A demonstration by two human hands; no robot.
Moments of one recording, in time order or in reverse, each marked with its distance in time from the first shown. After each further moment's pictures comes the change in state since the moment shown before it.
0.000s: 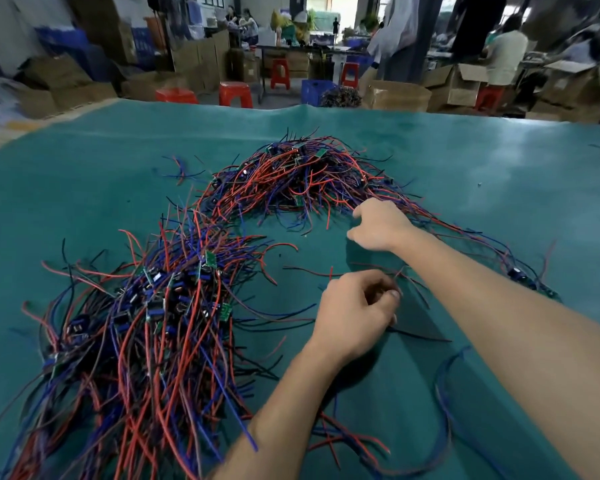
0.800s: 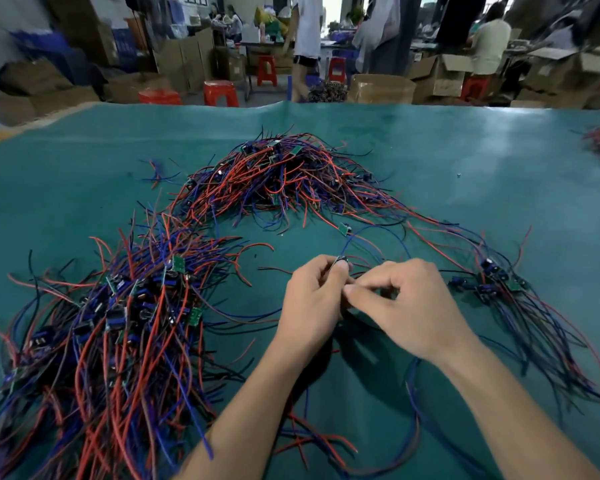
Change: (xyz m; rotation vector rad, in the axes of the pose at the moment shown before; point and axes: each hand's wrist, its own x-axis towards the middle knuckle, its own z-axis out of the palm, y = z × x) left_hand 0.006 -0.007 -0.003 -0.224 0.189 -0.082; right_hand -0.156 0.036 0.007 0.555 0.219 -0.327
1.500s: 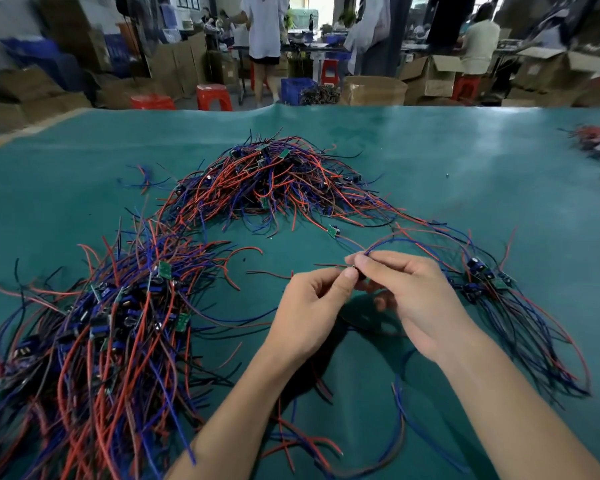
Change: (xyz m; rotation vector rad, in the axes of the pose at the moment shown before) left_hand -0.008 0.007 0.001 0.010 -0.175 0.179; right_hand 0.010 0.024 -0.002 0.694 0.127 0.426
